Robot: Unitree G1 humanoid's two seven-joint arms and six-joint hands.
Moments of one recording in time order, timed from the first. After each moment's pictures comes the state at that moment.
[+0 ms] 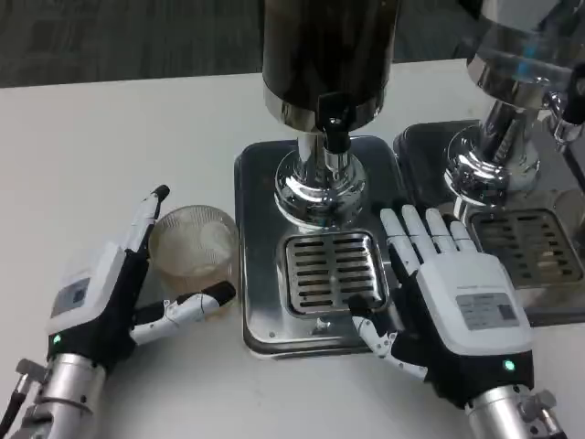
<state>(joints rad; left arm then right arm) -0.30 0.44 -0.26 1.04 0.60 -0.70 0.58 0.13 -0.28 0.42 -0.04 -1.07 0.09 -0.36</state>
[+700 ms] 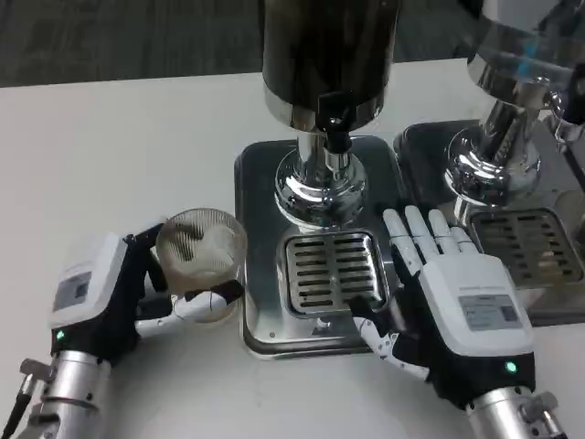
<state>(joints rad) -0.32 0.44 -0.30 1.06 0.64 -0.73 0.73 0.13 -0.27 0.42 -0.04 -1.06 0.10 -0.36</state>
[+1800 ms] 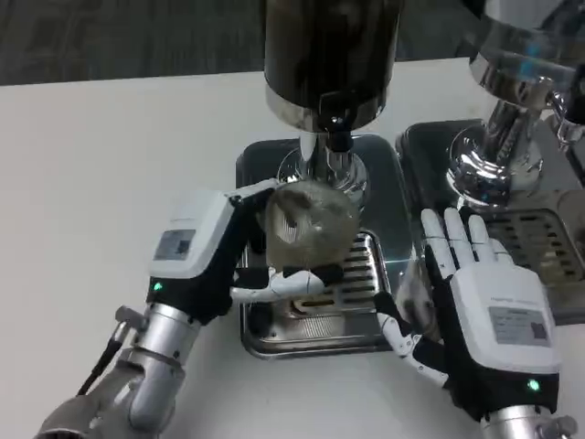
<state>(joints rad) -0.47 0.32 -0.42 1.03 0.75 -0.73 0.74 0.22 -0.23 0.41 -0.12 -1.07 0.20 -0.42</state>
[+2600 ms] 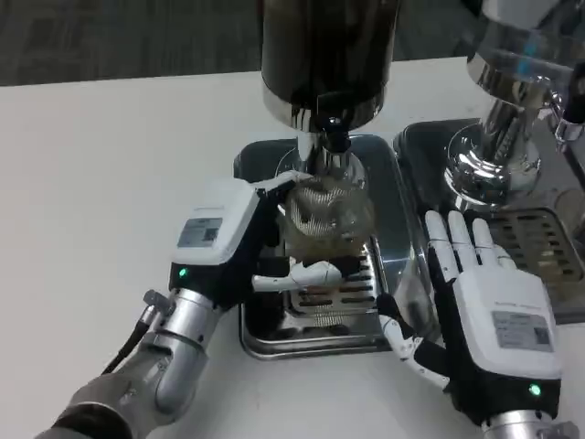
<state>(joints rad) -0.58 0.26 -0.49 1.17 0.76 -0.64 0.80 0.24 -0.21 0.40 -0.13 -1.08 0.20 -0.42</state>
